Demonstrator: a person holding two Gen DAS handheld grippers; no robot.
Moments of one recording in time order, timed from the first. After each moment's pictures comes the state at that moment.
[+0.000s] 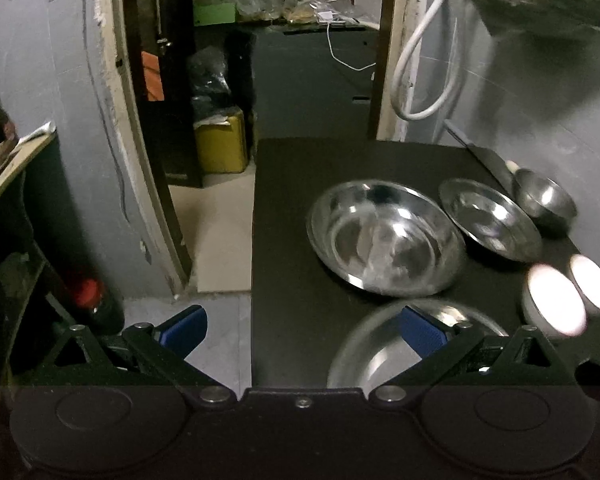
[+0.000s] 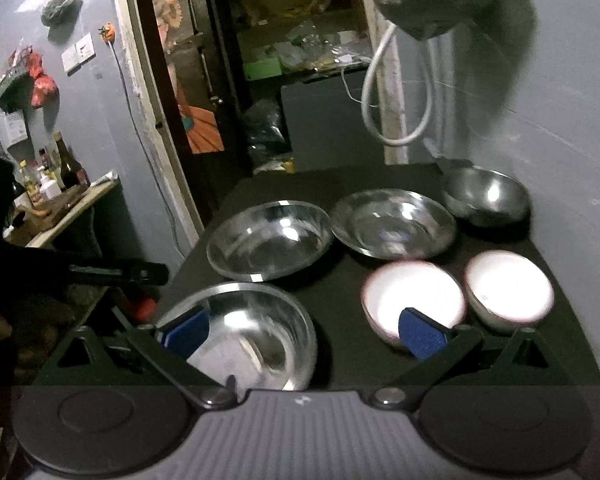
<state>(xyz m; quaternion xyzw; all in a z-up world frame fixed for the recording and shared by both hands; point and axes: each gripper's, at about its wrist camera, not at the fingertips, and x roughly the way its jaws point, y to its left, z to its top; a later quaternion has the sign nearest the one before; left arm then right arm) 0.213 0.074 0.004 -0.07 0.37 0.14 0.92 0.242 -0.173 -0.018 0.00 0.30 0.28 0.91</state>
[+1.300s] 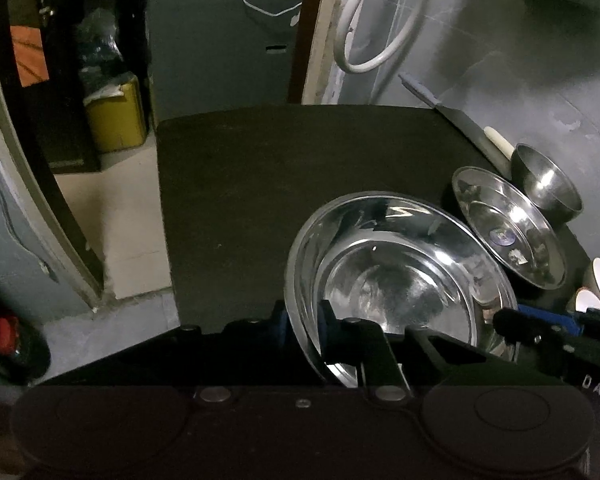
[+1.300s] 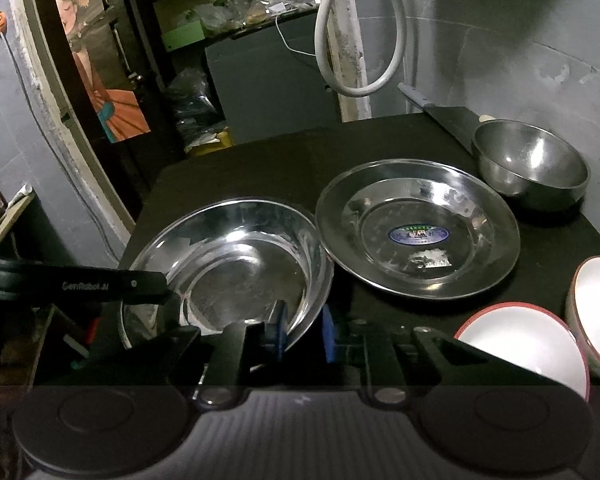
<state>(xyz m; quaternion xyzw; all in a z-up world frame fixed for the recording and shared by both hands) 0.352 0.148 -0.051 -0.06 0.43 -0.03 0.90 0.359 -0.079 -0.068 0.04 0.38 0.18 0.91</state>
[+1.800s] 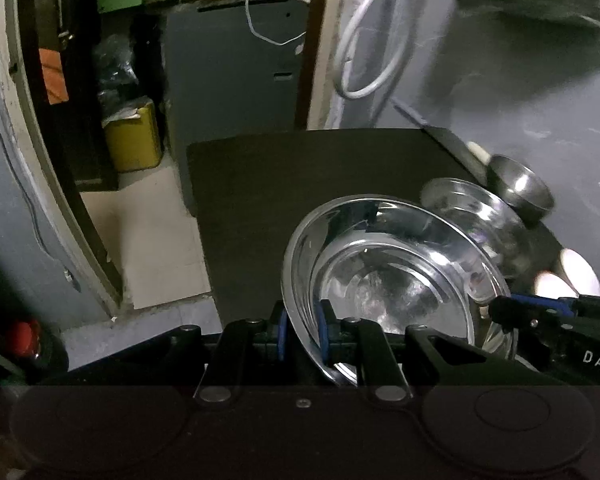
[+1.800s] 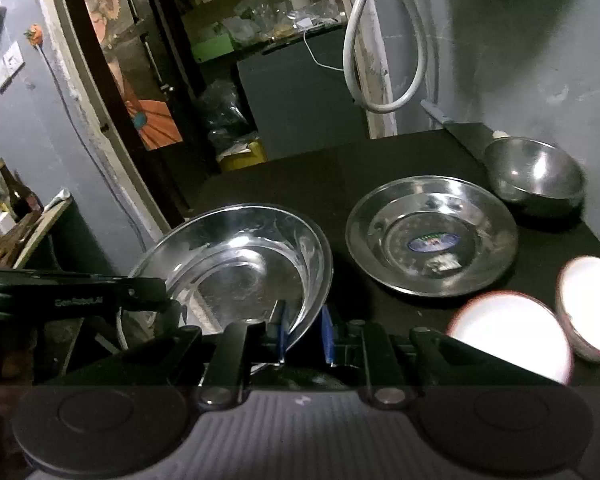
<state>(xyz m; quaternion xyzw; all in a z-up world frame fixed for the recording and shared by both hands) 0.288 0.139 -0.008 -0.05 0.40 -0.02 0.91 0.322 -0.093 -0.038 0.05 0.36 0.22 0.90</state>
